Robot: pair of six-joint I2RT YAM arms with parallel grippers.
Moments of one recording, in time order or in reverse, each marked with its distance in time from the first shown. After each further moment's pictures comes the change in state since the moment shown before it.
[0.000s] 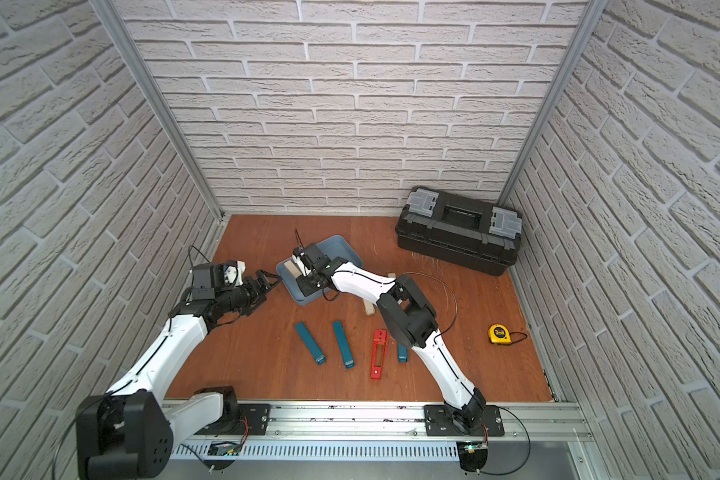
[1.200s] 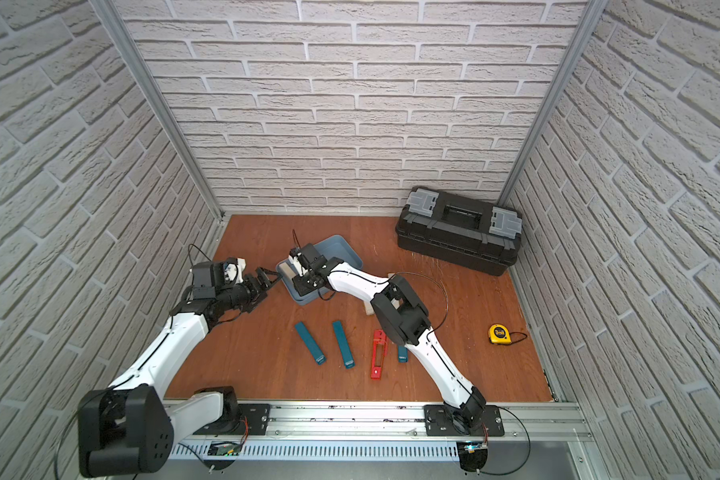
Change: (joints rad) left arm 0.003 0.019 -0.001 0.053 0.012 -0.003; right arm 0.000 0.078 0.087 -0.003 -0.065 0.031
